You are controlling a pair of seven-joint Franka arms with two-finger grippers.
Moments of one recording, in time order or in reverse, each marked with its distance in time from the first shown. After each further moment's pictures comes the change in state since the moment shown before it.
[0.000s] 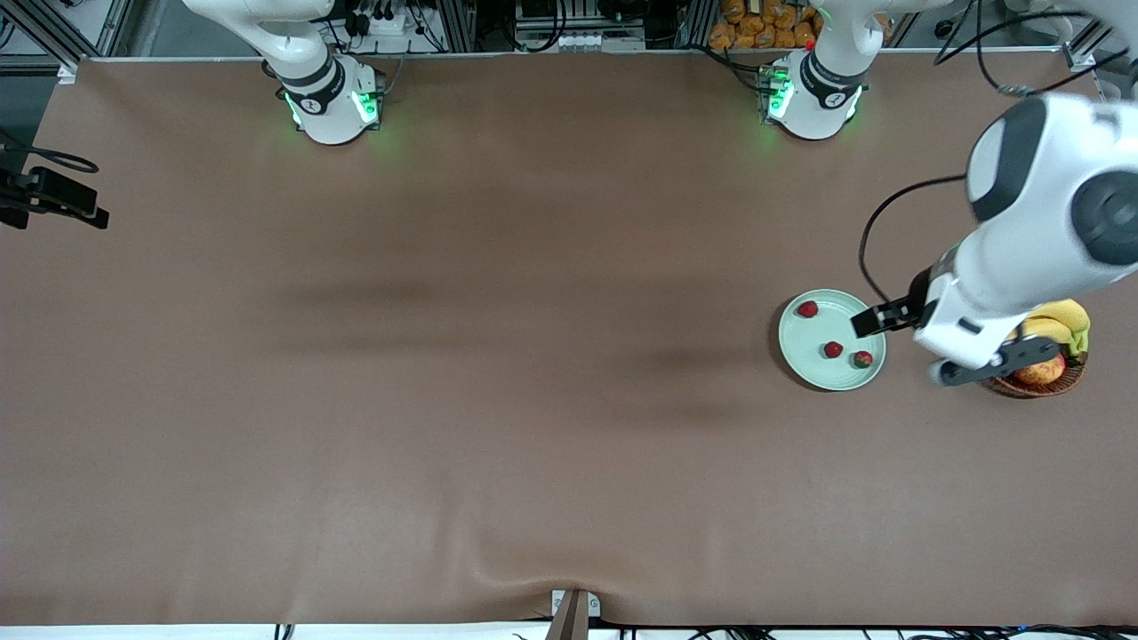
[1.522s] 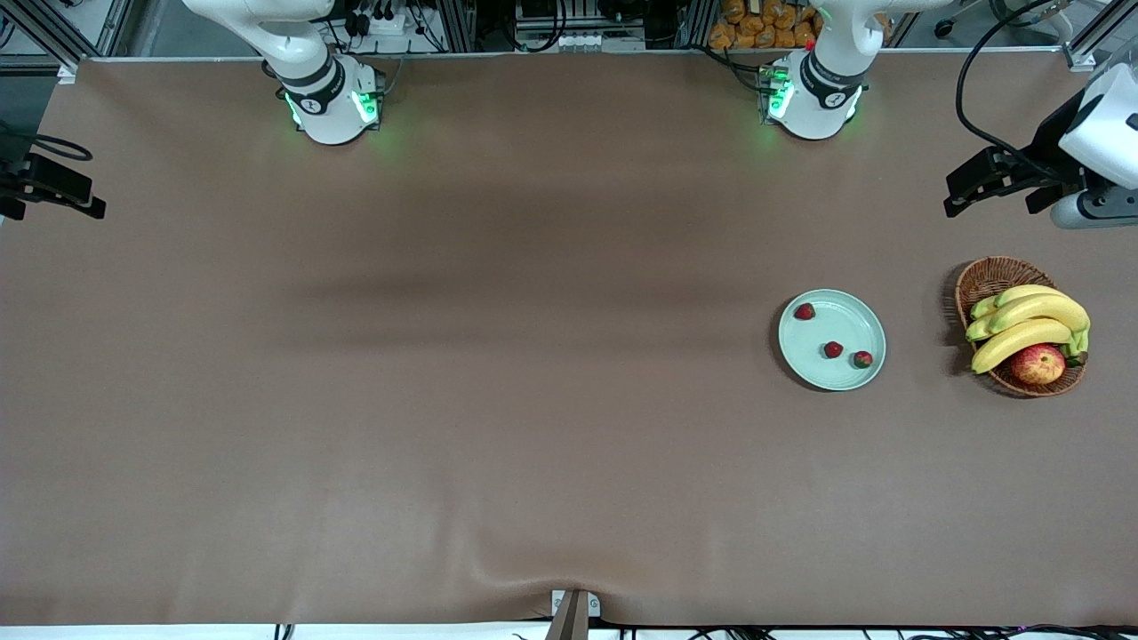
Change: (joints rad) left arm -0.001 -0.295 0.129 -0.077 -0.120 -0.163 0.371; right arm 0.002 -0.001 -0.002 0.036 0.014 -0.027 -0.001
